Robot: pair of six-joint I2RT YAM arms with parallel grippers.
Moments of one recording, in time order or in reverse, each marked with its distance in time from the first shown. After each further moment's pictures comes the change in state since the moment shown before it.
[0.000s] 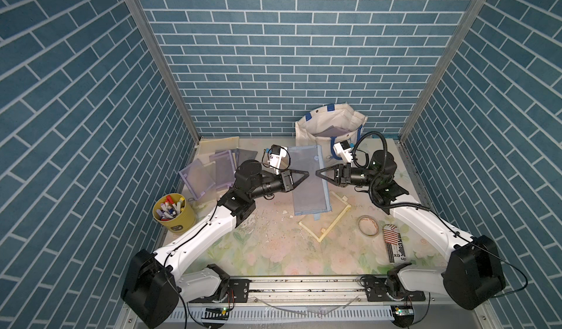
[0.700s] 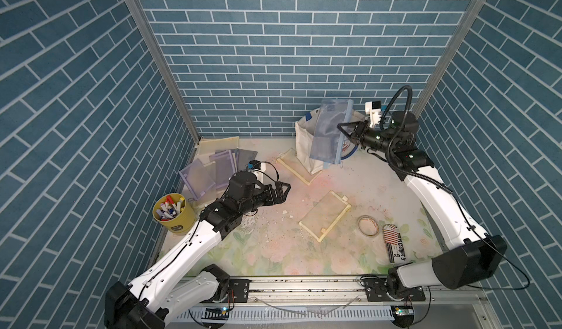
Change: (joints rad) left arm 0.016 -0.206 -0.036 -0.640 -0.470 0.244; right arm -0.160 0.193 0.665 -0.564 0.520 -0.181
